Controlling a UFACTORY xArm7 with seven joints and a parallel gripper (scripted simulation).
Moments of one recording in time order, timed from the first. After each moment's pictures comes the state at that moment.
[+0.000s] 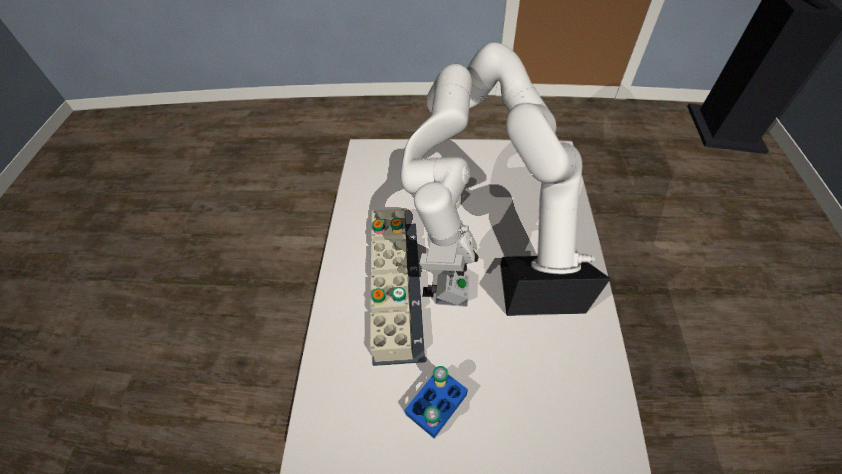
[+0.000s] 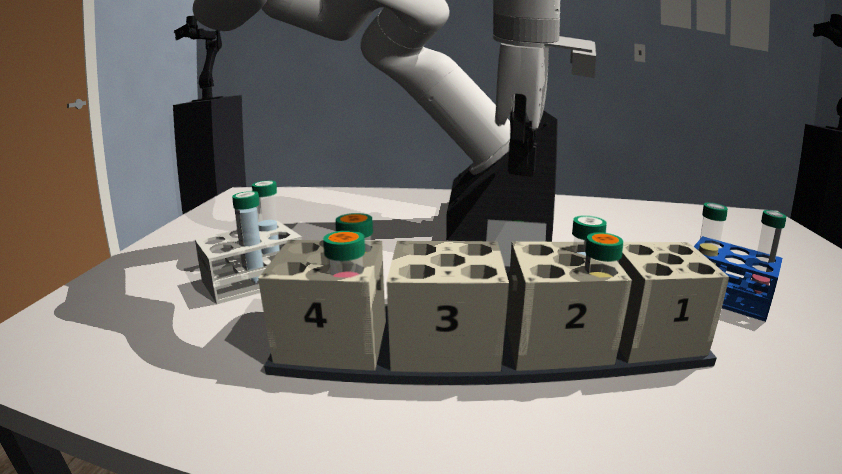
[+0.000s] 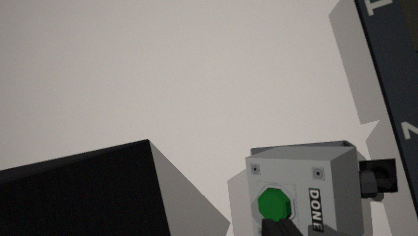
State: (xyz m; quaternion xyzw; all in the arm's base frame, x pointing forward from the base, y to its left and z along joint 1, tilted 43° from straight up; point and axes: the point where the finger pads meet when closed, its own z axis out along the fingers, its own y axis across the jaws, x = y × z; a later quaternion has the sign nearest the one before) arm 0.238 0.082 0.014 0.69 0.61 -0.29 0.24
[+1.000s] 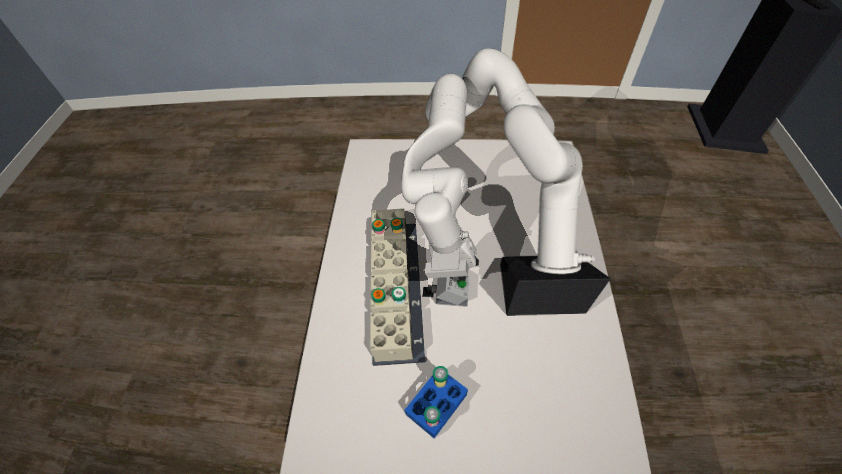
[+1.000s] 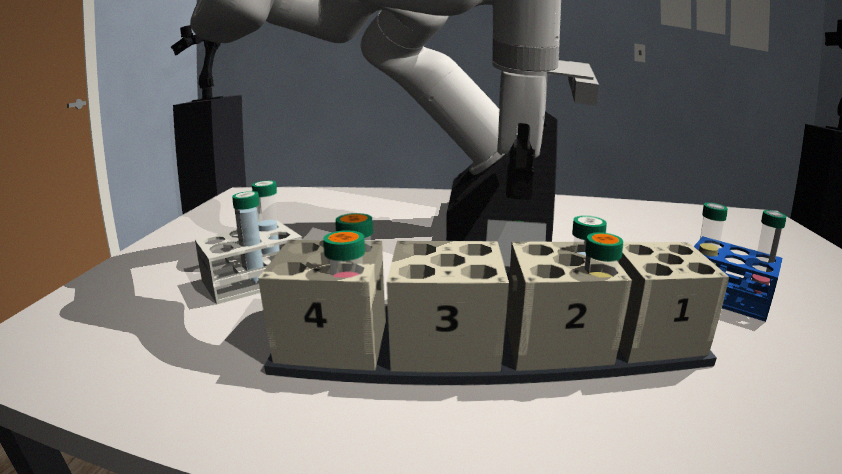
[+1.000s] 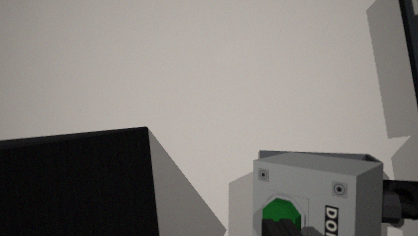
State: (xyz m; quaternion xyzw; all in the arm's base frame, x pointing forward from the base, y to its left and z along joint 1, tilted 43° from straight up) arm 0.238 0.059 -0.007 0.65 0.65 -0.32 0.22
